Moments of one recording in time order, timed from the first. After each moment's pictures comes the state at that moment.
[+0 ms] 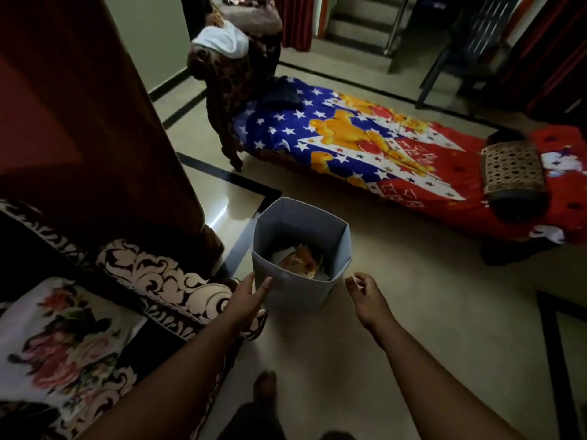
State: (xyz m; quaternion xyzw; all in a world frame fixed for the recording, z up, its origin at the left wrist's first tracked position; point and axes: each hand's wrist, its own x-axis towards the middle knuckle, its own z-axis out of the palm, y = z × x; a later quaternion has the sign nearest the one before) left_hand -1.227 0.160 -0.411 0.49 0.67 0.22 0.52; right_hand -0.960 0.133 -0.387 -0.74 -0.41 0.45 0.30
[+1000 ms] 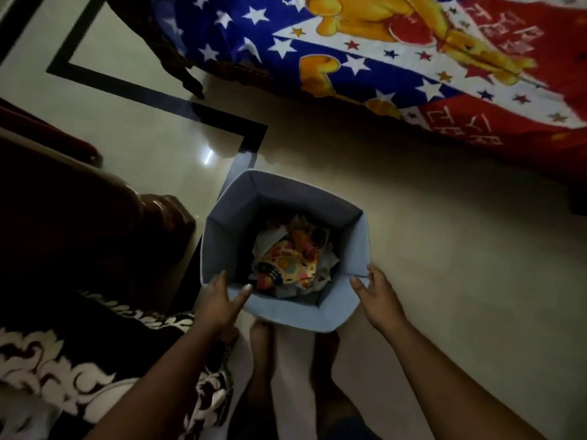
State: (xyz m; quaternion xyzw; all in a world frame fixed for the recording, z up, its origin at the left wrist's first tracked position) left_hand -1.165 0.436 -0.699 0.49 0.76 -0.04 0.43; right_hand -0.833 0.408 -0.698 -0.78 -0.34 0.51 0.15
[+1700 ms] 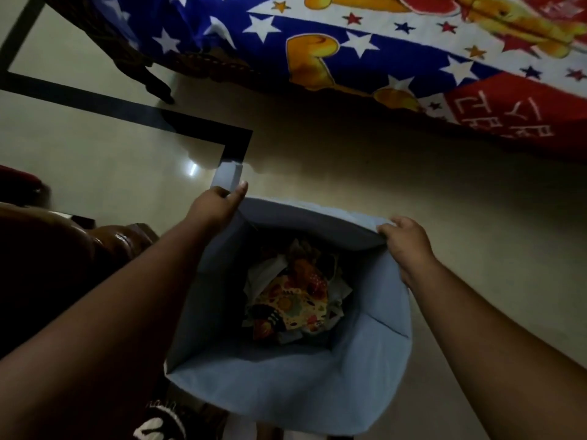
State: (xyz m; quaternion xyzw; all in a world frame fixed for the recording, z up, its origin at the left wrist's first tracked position) left_hand -1.119 0.734 -0.785 0.54 0.74 0.02 0.39; right_hand -0.801 0.616 -0.817 -0.83 -0.21 0.44 0.26
